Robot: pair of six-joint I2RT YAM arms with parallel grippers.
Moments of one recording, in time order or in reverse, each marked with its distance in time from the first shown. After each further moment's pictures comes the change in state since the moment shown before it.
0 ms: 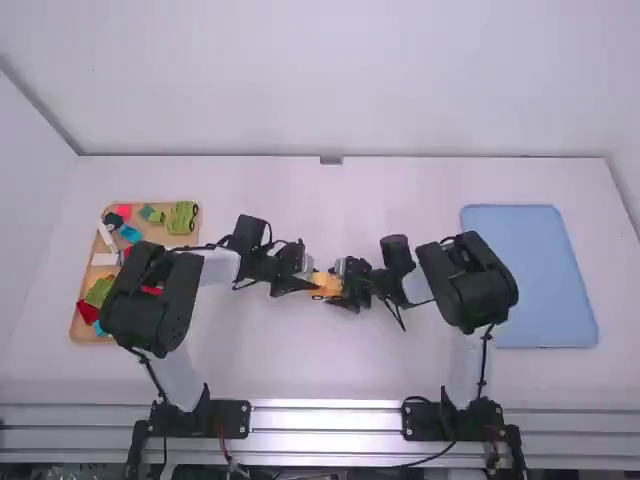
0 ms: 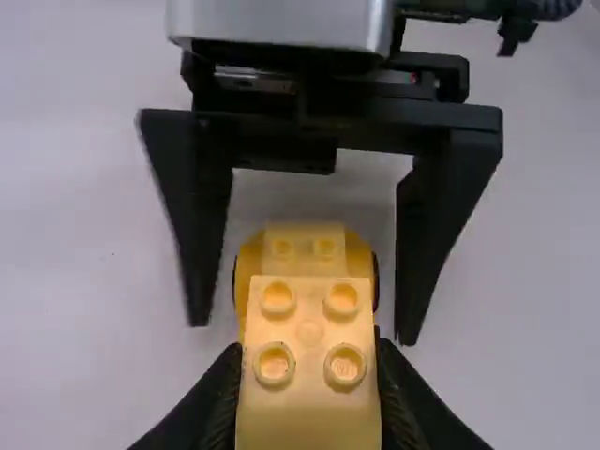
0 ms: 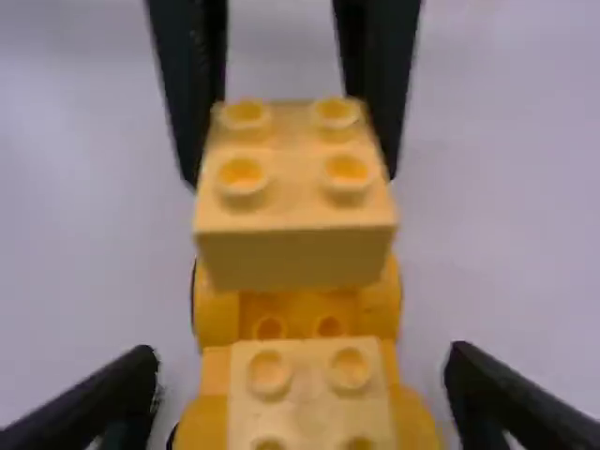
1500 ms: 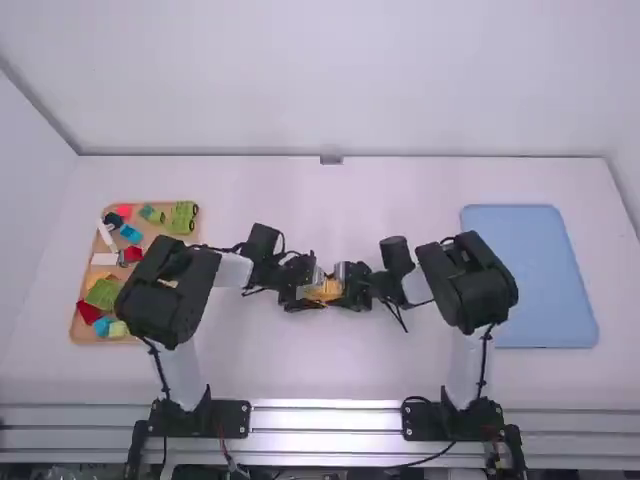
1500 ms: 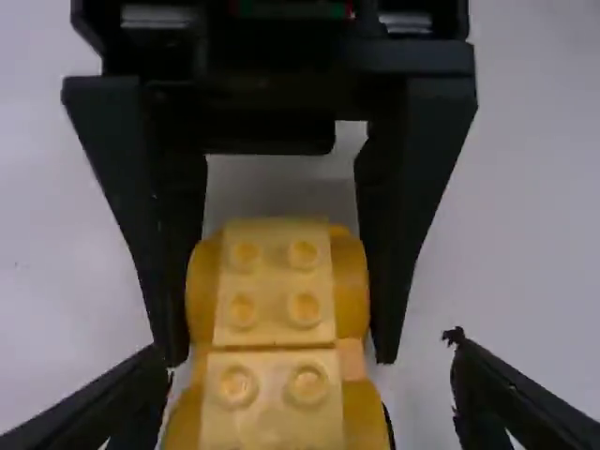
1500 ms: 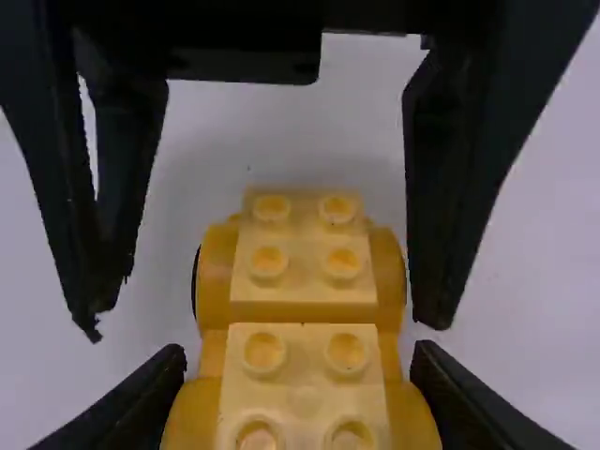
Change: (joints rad) left arm -0.068 0.069 -0.019 0.070 -0.041 0.001; right arm 0.003 0.000 -0.003 -0.024 -0.020 -0.037
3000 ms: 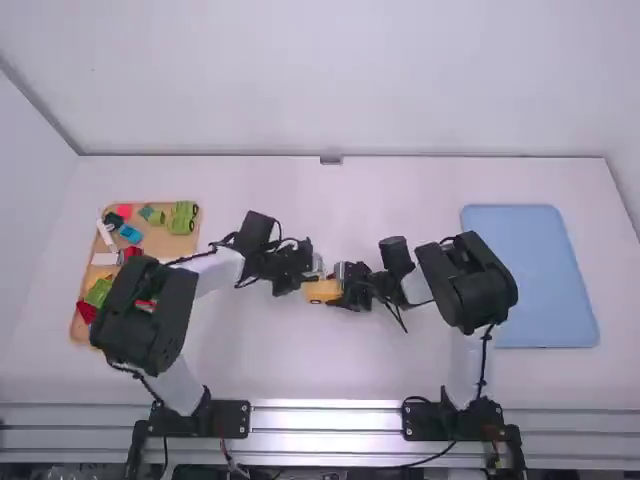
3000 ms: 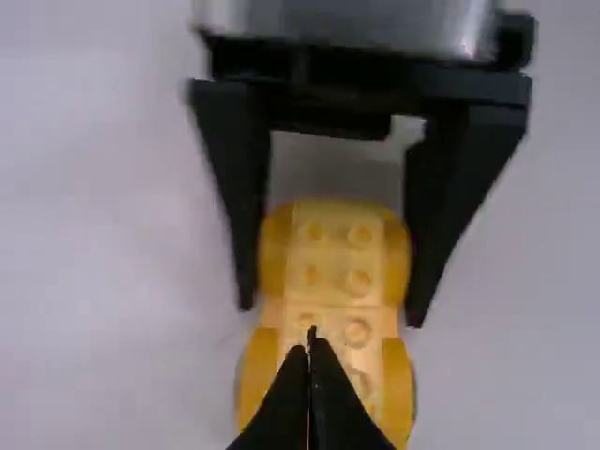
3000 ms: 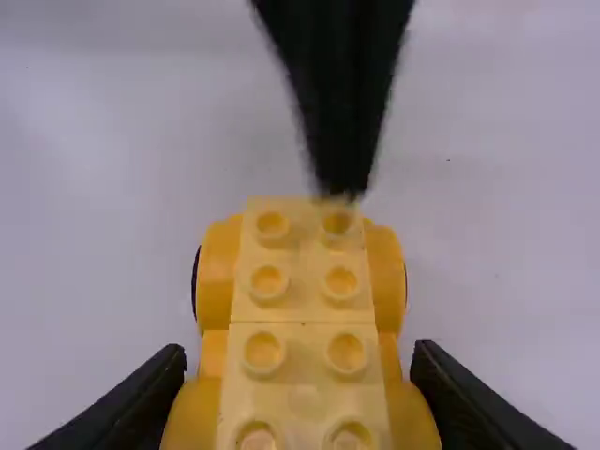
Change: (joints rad) left arm 0.018 -0.231 0.050 -0.177 -0.199 -0.128; right arm 0.002 0.000 -0.002 0.002 0.000 0.000
